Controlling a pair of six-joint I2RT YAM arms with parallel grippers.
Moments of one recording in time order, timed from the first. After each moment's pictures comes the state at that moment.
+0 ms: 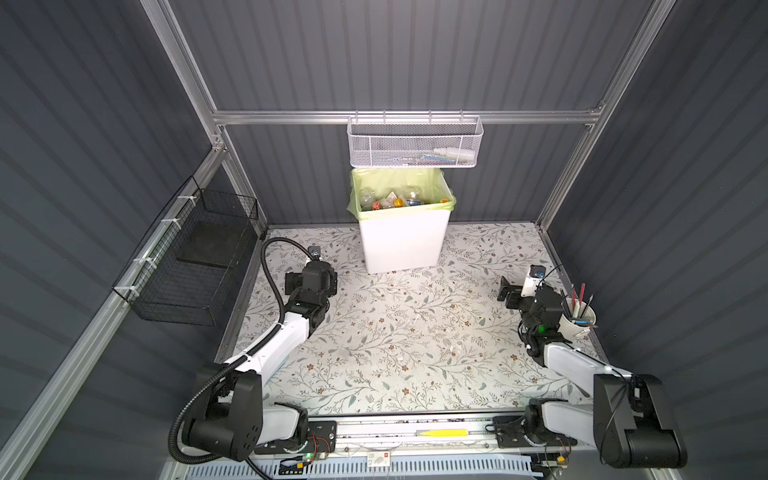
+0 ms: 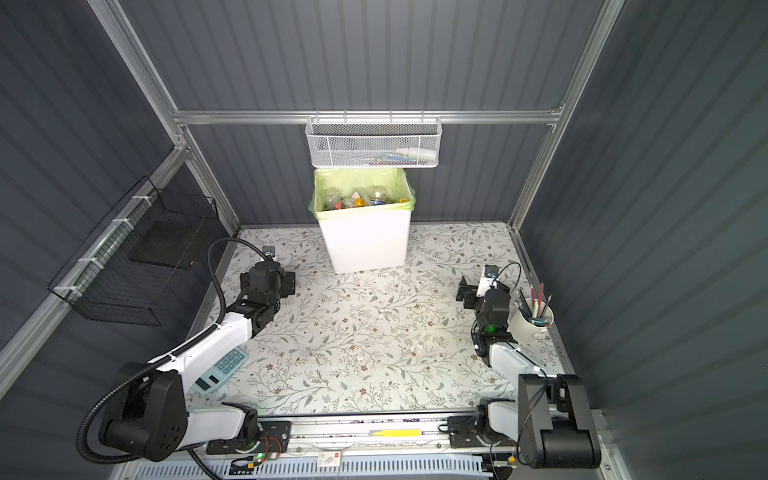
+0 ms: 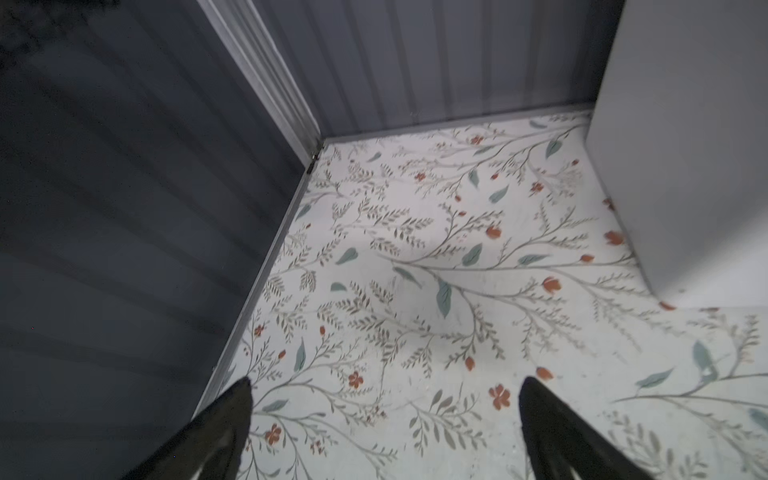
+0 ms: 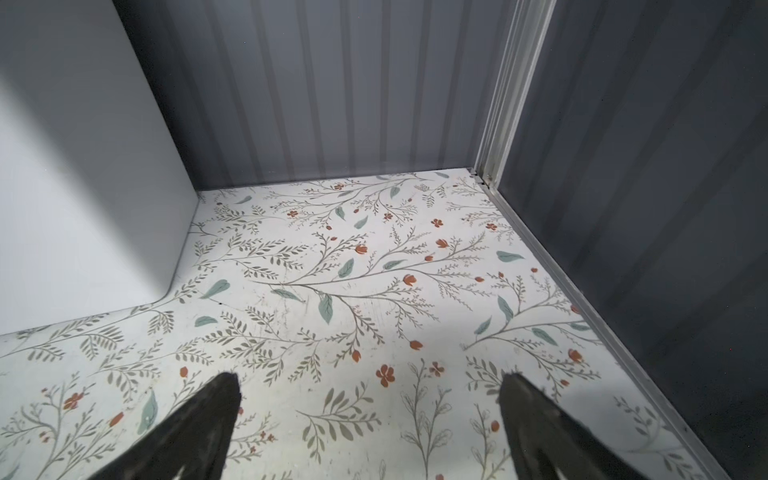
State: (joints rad) left arm -0.29 1.32 0.73 0.02 -0.57 -0.01; right arm -0.01 1.21 0.36 0.64 0.07 0.02
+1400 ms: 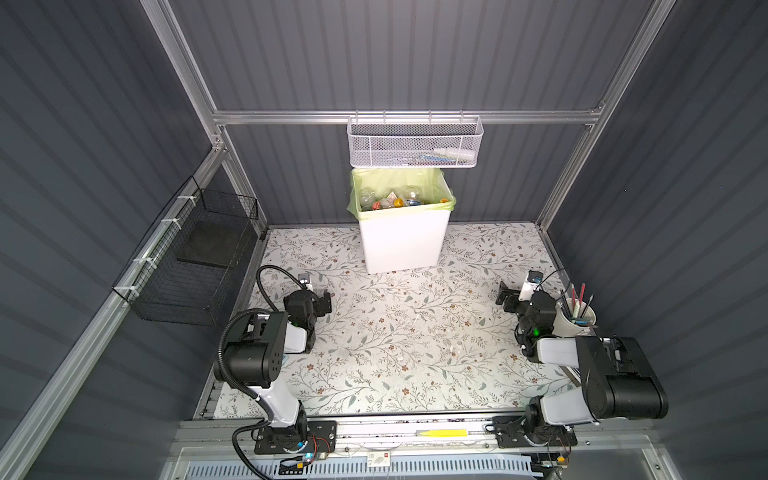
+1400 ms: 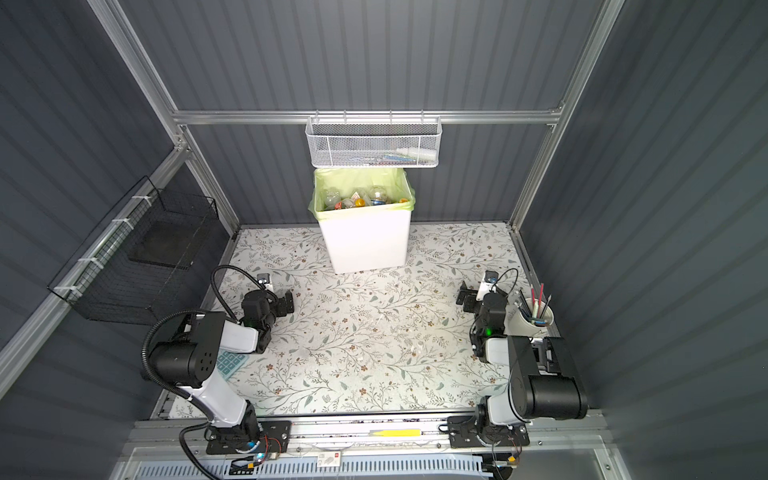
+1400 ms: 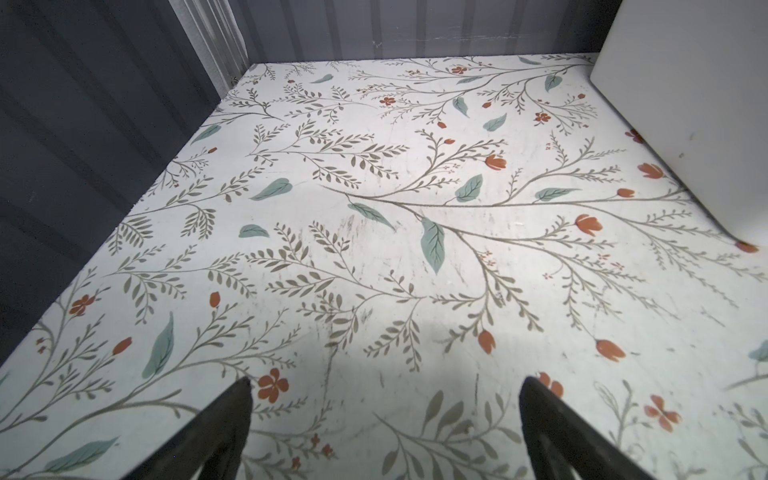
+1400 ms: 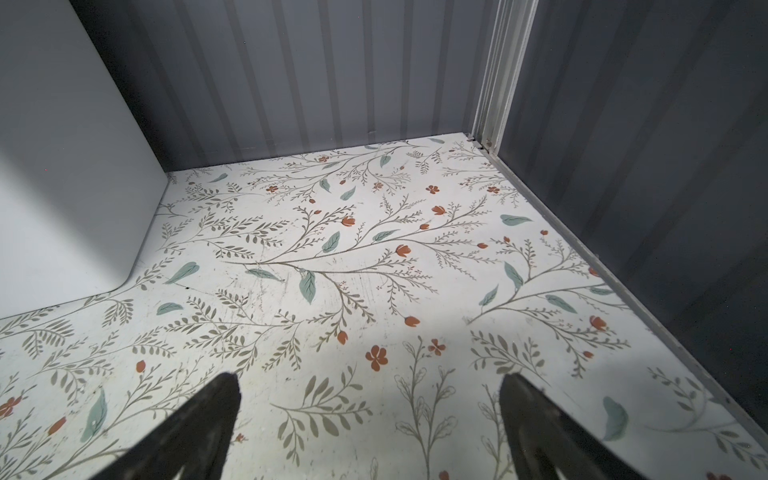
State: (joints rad) left arm -0.06 1.71 0.45 0.81 -0.17 0.00; right arm -0.04 1.46 0.31 0.89 0.08 0.05
